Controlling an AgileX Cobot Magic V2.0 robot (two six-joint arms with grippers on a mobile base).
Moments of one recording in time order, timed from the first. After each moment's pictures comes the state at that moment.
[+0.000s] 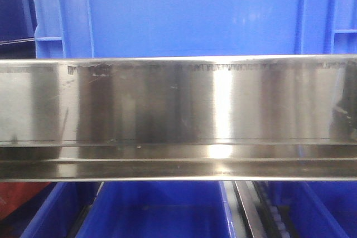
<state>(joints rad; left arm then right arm) 0.02 0.01 0.00 0.03 0.07 -0.08 0.45 0.30 -0.47 0.03 0.37 -0.04</state>
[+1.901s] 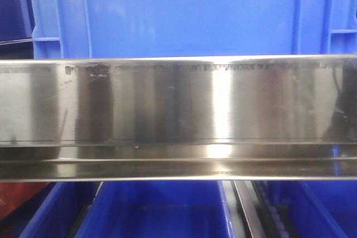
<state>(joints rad) 0.02 0.01 0.00 0.03 0.03 -0.08 0.07 0.01 -0.01 0.08 0.11 0.02</state>
